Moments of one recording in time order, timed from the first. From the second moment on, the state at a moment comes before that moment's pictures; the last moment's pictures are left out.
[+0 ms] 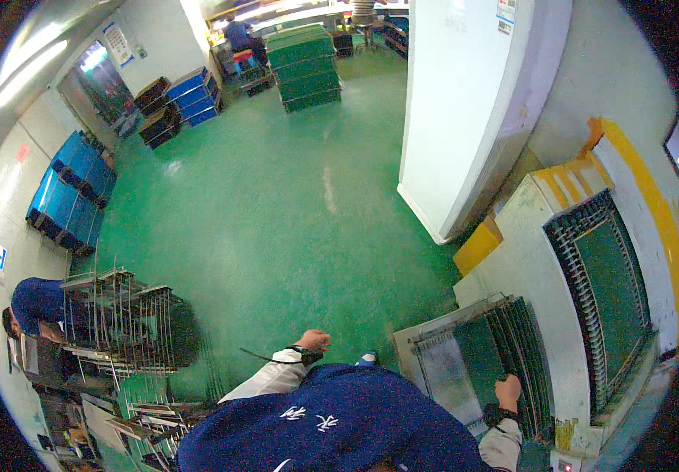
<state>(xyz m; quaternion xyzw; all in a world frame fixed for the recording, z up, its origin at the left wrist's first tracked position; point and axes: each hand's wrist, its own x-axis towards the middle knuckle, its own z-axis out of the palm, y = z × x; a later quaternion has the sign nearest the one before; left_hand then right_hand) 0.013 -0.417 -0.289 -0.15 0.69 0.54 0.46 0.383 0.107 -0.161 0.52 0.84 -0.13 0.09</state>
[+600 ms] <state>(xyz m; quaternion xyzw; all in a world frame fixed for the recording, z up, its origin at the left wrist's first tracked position) 0.003 -0.441 -0.292 -0.21 0.67 0.56 0.44 0.376 0.098 -0.154 0.57 0.81 -0.10 0.09</state>
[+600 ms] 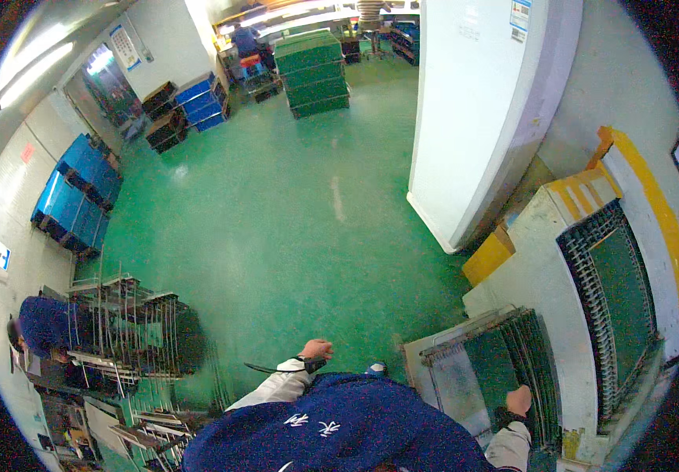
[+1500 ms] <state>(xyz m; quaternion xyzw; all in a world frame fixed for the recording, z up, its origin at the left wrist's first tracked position) -0.007 -0.416 -0.297 -0.17 0.69 0.56 0.41 0.389 0.113 -0.182 0.53 0.84 -0.07 0.05</state>
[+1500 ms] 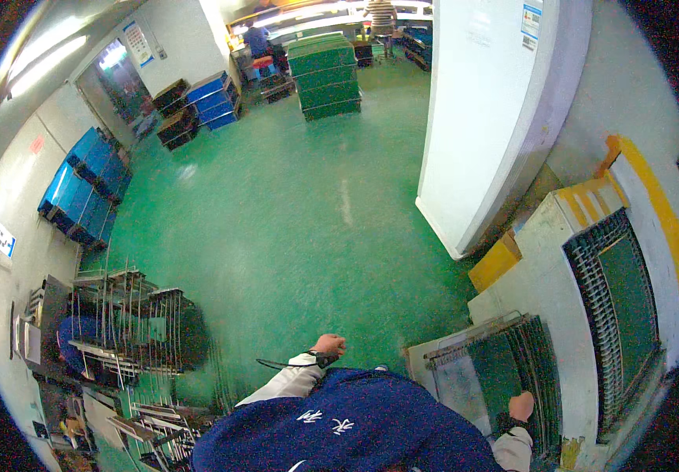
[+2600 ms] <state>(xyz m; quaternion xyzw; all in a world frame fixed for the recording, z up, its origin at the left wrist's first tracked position) -0.001 -0.428 -0.328 -0.10 0.76 0.46 0.44 0.375 0.094 -0.153 0.55 0.83 -0.06 0.04</state>
